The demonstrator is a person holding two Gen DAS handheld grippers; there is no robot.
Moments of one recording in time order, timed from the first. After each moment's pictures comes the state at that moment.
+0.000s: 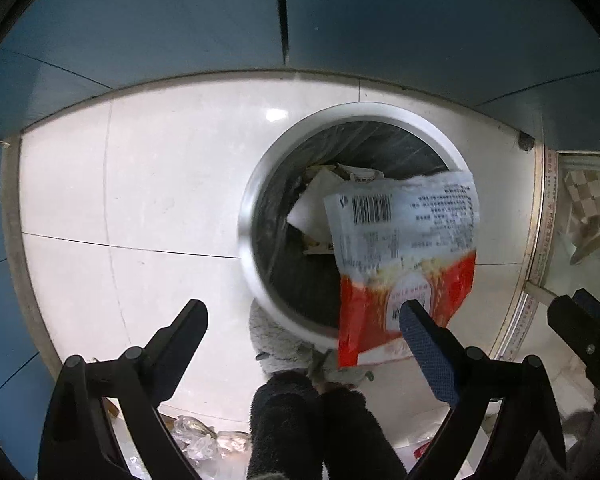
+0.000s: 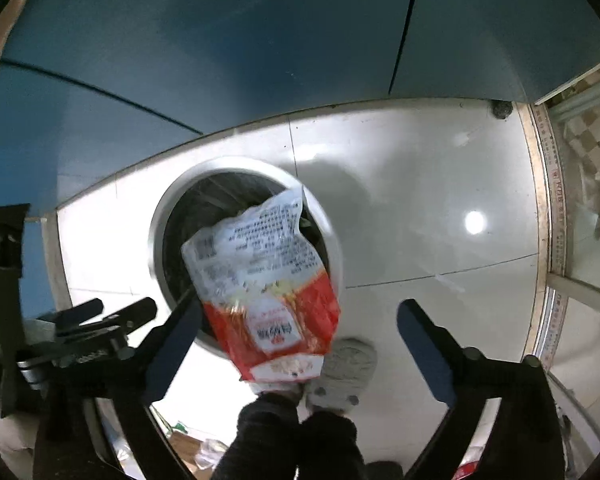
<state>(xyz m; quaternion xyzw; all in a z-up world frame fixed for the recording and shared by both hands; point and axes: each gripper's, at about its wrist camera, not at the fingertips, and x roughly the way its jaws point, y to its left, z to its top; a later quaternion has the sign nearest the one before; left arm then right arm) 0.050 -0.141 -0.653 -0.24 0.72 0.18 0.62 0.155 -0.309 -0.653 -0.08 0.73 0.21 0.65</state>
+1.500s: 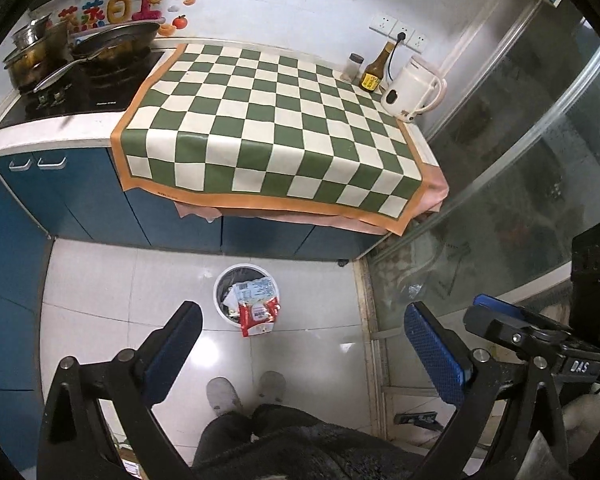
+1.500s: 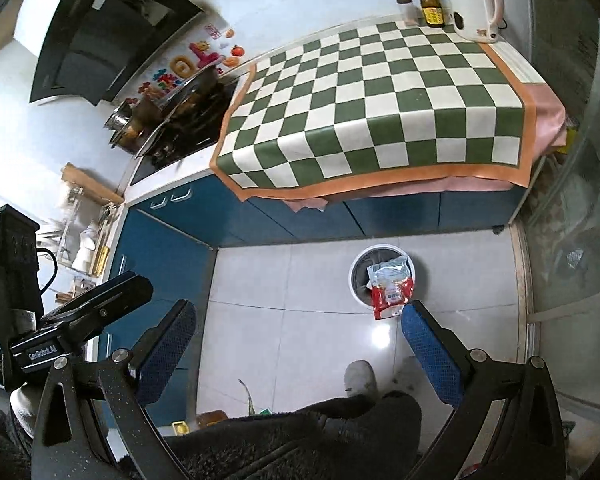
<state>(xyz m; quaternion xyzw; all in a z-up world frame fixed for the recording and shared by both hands) -0.175 -0.260 -0.011 -0.25 0.44 0.11 0.85 -0.076 -0.465 0.027 0.02 0.55 0.39 0.74</state>
